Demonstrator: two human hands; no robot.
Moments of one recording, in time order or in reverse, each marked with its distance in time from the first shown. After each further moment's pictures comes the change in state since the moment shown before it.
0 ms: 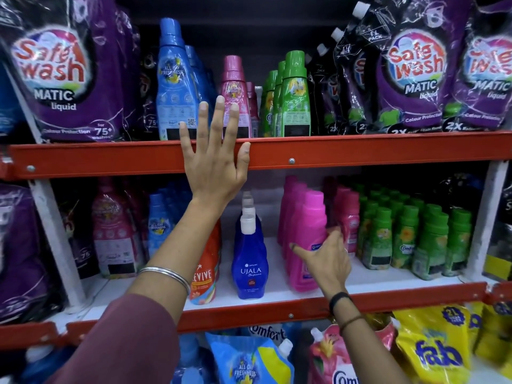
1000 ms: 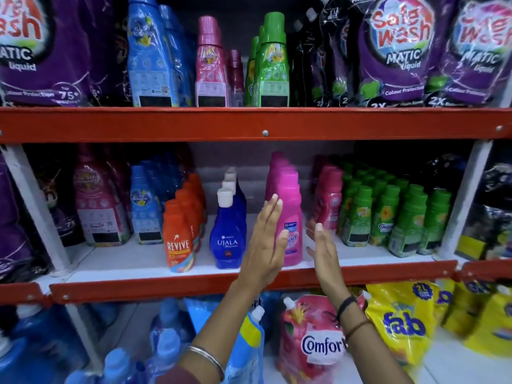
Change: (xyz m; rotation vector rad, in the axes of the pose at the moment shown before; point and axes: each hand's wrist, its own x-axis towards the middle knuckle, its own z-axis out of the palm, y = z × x) left_hand -0.176 0.131 -0.012 -0.961 -0.503 -0.255; right_hand -0.018 0.060 -0.030 0.732 -0.358 0.044
